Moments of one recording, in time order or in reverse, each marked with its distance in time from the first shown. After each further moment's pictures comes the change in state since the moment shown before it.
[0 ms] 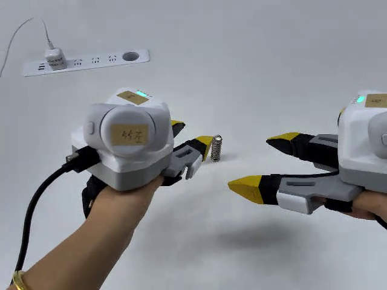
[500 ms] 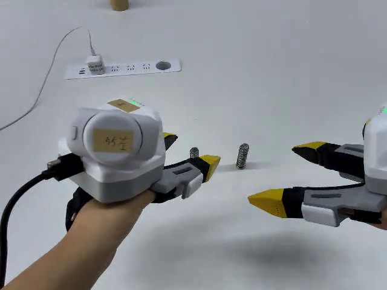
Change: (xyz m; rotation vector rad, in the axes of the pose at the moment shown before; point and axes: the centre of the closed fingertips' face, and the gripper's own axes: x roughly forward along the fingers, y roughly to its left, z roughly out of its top) left arm -0.055 0.012 -0.009 -0.044 0.024 0.030; right arm -0.001 0.009 0.000 -0.022 0.032 0.030
